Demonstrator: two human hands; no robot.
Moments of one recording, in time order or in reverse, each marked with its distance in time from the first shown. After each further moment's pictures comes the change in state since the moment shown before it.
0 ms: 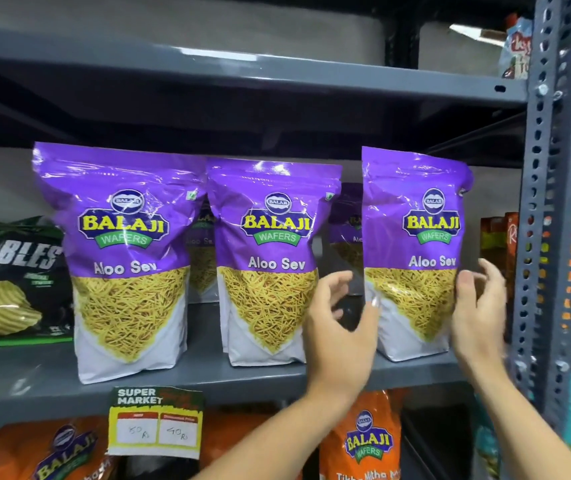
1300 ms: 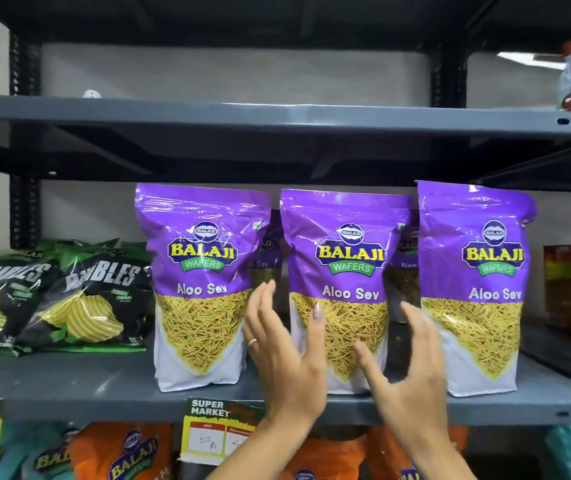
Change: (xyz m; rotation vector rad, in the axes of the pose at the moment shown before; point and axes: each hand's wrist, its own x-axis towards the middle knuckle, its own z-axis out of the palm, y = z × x) left_hand 0.018 0.011 -0.104 0.499 0.331 0.218; right_hand -0.116 -0.071 0.078 -0.049 -0.211 -0.310
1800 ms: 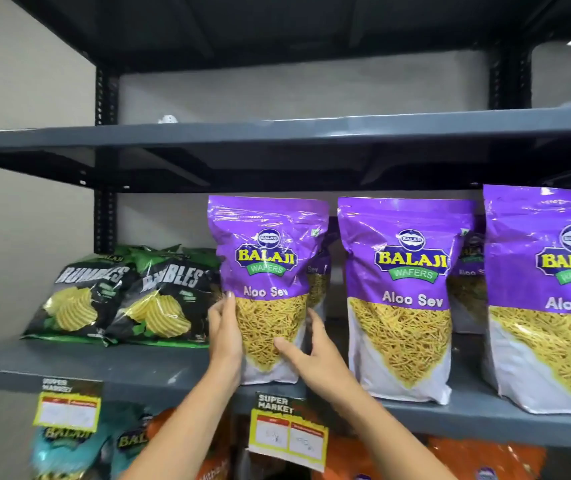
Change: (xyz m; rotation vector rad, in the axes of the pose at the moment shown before) left_hand 0.096 -0.102 -0.096 -0.350 0.113 -0.666; right_hand -0.010 -0.093 0.132 0.458 -0.769 0.357
